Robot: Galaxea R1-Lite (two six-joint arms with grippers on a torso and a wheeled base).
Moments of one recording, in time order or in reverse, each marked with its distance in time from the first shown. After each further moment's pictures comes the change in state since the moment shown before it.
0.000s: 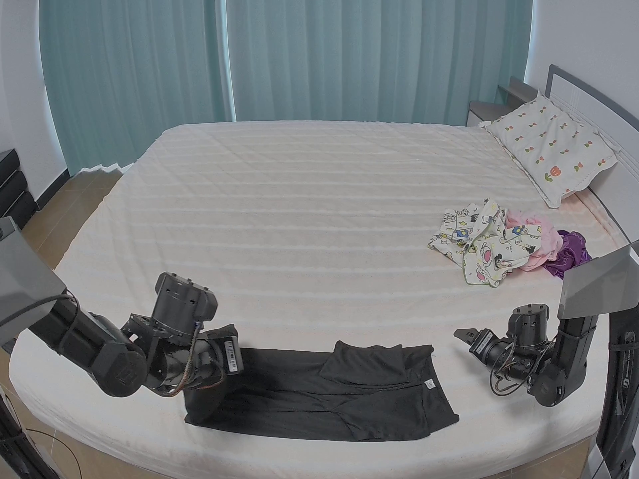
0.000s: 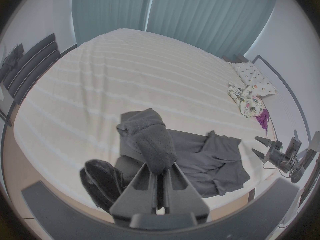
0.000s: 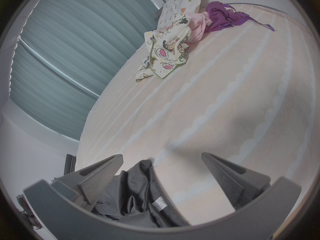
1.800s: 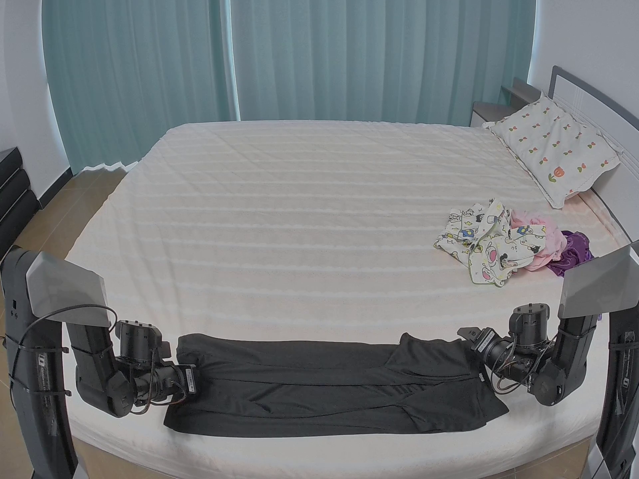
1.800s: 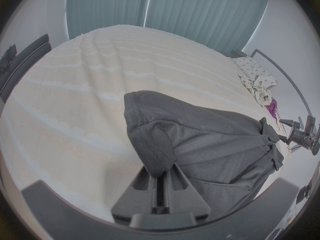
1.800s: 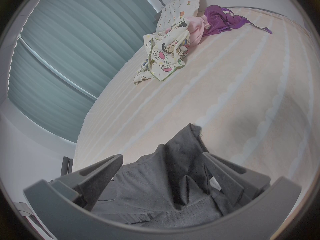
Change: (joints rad) left arm 0.393 0.469 0.254 -0.771 -0.270 0.340; right arm 0.001 0.003 -0.006 0.002 -0.036 -0.004
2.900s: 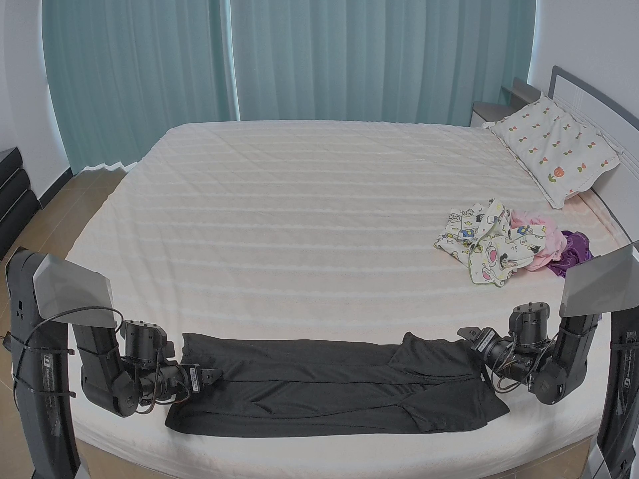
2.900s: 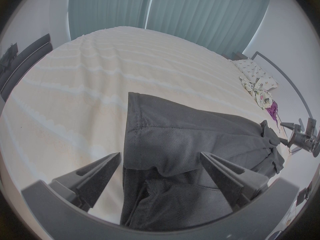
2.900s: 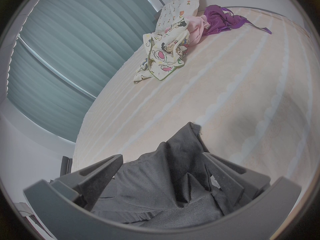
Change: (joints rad) left arm -0.019 0.023 -0.028 -0.004 0.006 -0.010; right arm 0.001 -0.012 -0.005 0.028 -0.001 0.000
